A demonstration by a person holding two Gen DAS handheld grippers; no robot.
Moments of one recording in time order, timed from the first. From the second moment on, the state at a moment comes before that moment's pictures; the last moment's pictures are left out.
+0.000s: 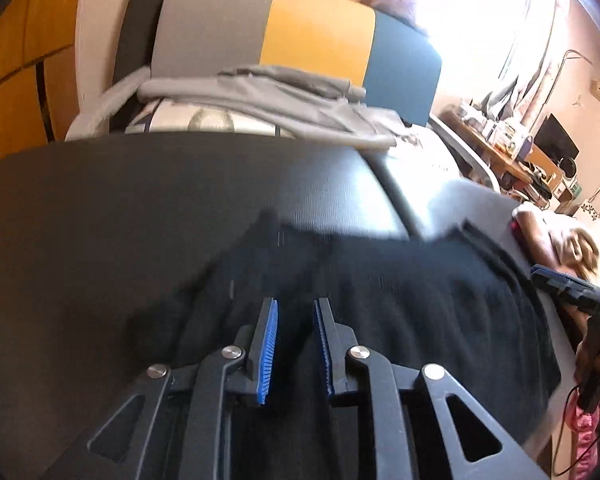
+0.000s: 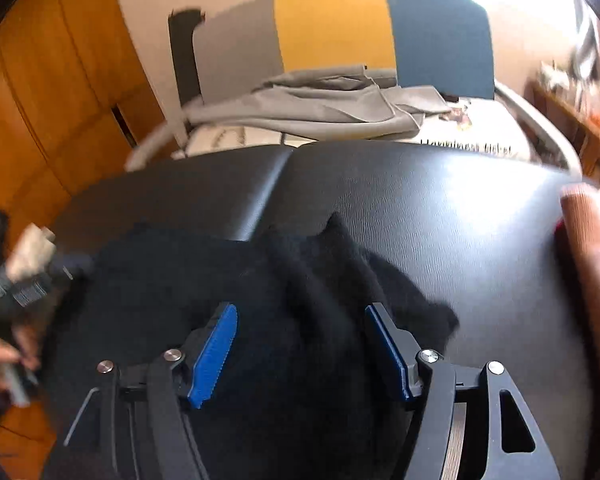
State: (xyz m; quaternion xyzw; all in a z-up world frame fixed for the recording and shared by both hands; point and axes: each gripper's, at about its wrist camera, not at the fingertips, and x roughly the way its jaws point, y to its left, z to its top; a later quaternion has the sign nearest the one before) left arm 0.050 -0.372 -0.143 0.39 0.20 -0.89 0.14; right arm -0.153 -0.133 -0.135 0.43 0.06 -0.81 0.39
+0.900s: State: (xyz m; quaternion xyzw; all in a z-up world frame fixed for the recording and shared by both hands) left arm 0.178 -0.312 -0.182 0.40 0.17 -0.89 0.12; right arm -0.008 -0.062 -0.181 0.51 0.15 -0.76 0.36
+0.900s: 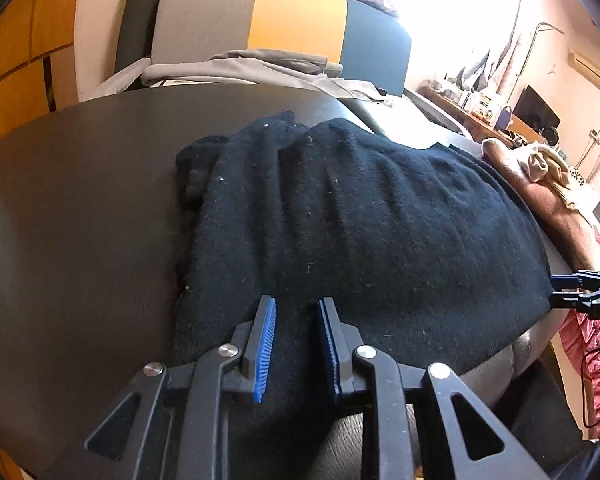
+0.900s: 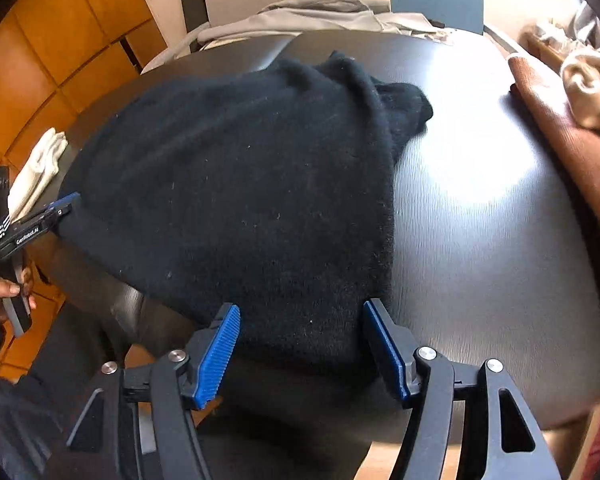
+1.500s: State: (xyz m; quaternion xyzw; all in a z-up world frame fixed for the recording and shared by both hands) left arm 0.199 -0.436 -0.158 0.34 0.43 -0.84 0.09; right arm -0.048 -0.174 -0.146 0.48 0.16 -0.78 0.36
